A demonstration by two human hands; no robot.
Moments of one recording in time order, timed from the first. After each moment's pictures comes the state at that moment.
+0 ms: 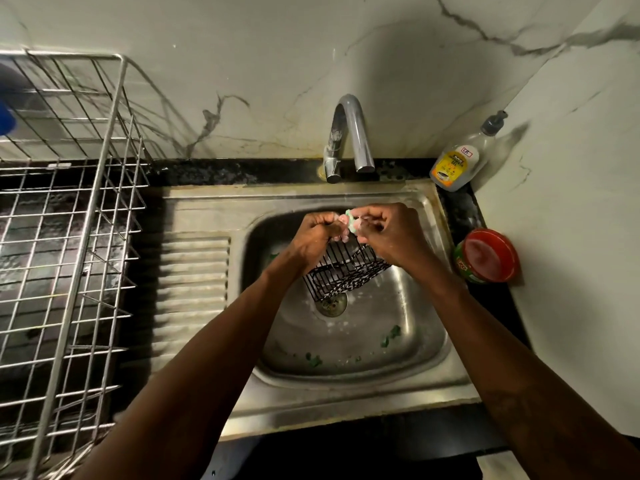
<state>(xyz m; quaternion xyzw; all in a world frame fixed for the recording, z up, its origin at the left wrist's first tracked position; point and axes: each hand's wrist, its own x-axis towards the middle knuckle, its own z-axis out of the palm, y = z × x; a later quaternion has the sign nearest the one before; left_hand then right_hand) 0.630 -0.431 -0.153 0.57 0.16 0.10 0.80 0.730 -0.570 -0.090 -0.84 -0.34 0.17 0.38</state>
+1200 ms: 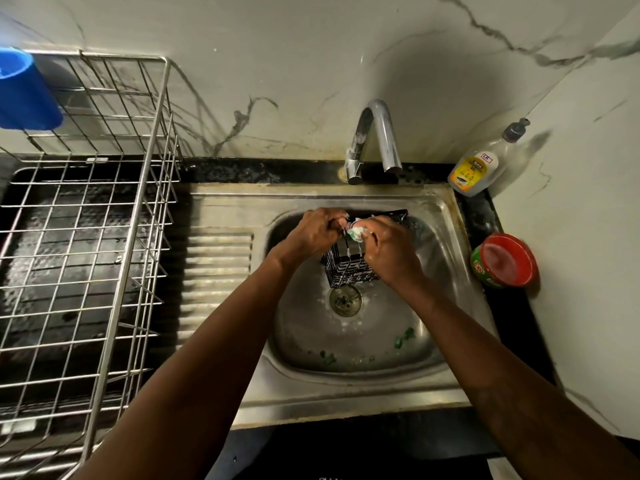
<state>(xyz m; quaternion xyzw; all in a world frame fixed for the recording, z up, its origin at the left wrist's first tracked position) 0.608 -0.384 -0.143 0.88 0.15 0.04 0.44 0.698 -0.550 -0.129 -0.84 -0.45 -0.01 0.28</state>
